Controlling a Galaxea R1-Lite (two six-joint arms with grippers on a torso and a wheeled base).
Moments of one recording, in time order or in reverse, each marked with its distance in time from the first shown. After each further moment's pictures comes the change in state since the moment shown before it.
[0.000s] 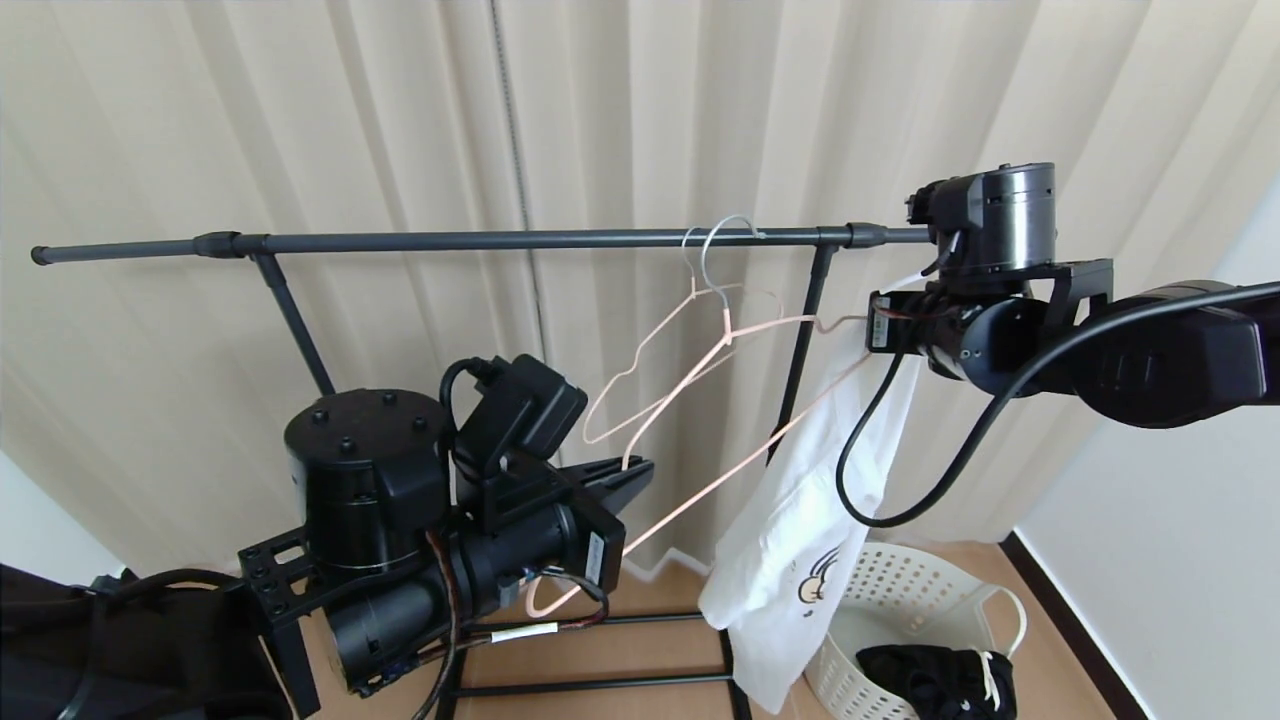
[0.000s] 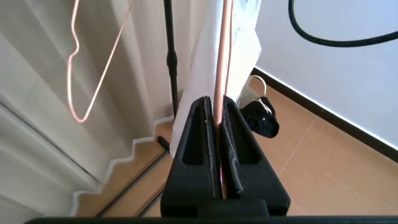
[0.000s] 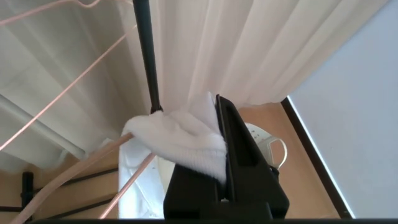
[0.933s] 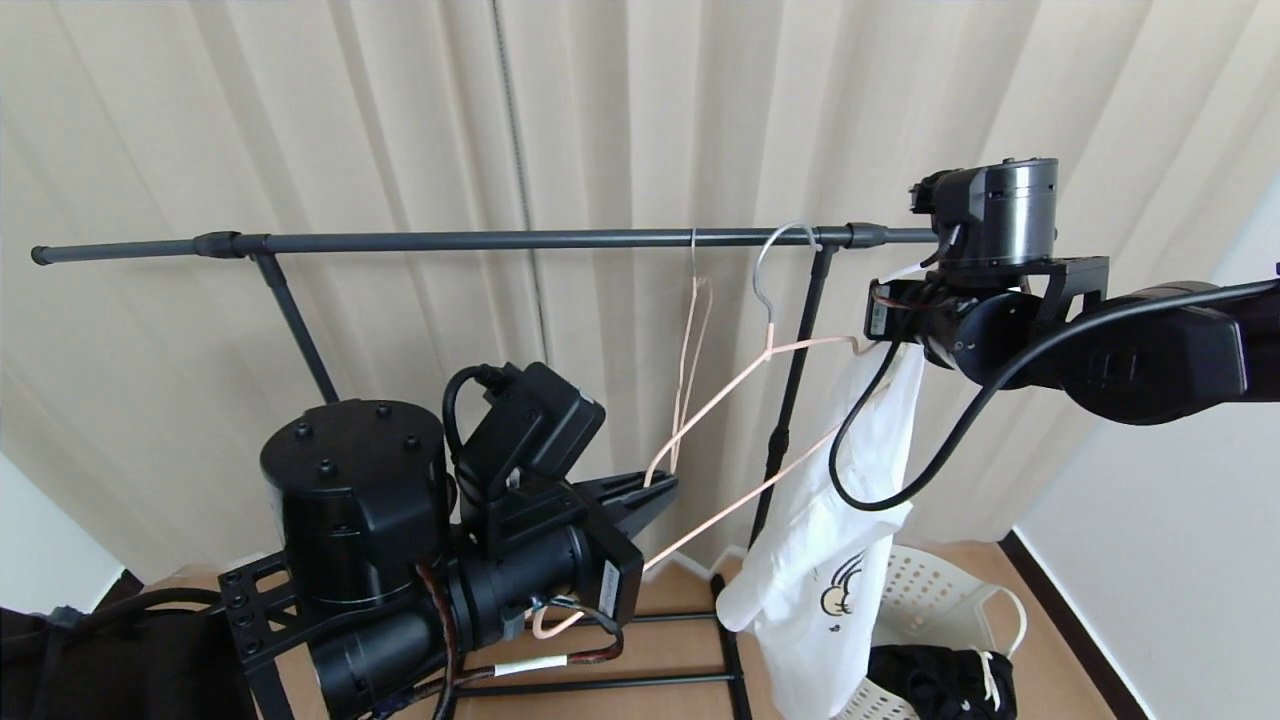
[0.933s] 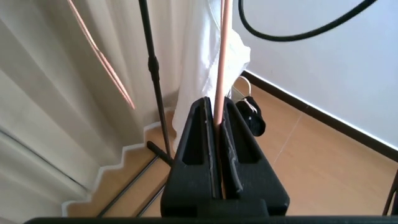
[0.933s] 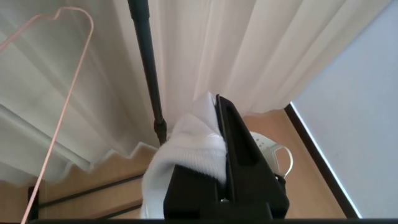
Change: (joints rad) left arm -0.066 -0.038 0.012 0.003 0.002 0.004; right arm -0.013 0.021 -0.013 -0.060 -0.001 -0.005
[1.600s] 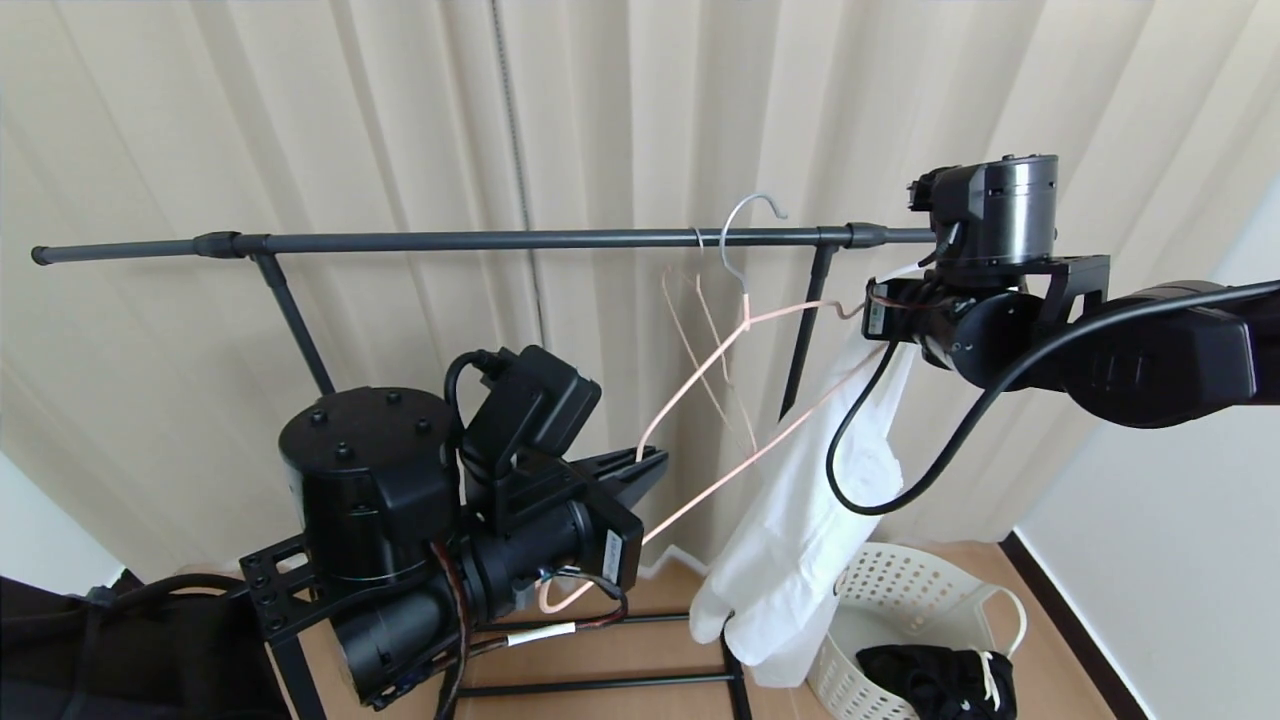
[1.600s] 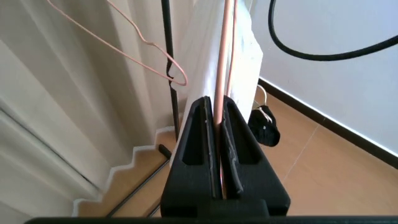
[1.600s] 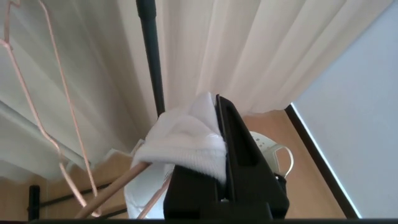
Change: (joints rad) left arm 0.021 0.030 -0.026 -0.027 0.058 -0.002; right arm 0.018 -0.011 0.004 0.001 -0.026 0.004
